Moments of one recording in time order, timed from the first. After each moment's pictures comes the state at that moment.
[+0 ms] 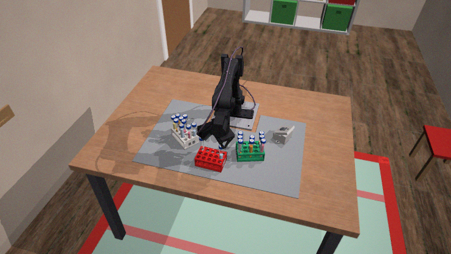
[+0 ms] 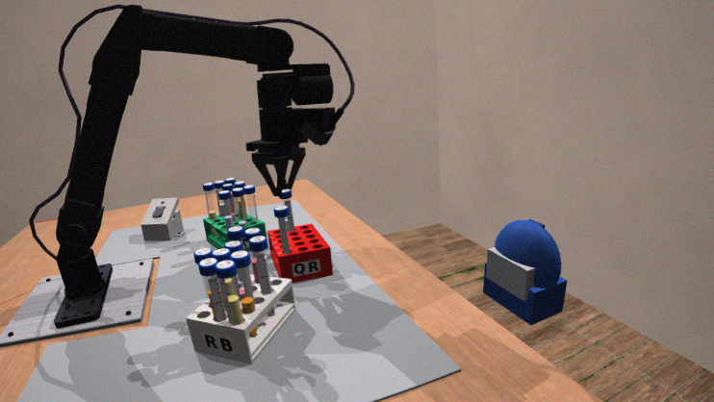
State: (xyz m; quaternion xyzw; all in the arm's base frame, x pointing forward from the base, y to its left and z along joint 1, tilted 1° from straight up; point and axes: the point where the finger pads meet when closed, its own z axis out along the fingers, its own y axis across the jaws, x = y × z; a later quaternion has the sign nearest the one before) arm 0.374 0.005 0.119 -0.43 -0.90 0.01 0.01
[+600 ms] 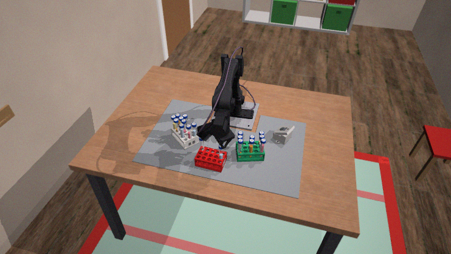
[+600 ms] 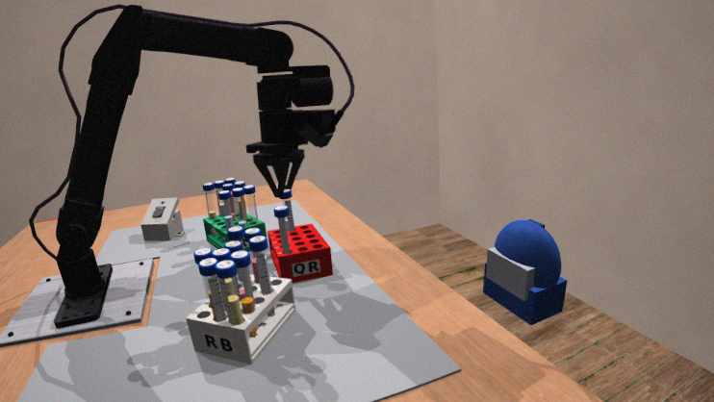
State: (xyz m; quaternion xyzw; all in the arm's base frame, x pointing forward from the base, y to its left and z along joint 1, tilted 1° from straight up) arm 0.374 0.005 0.116 -0.43 -0.90 0.01 0.01
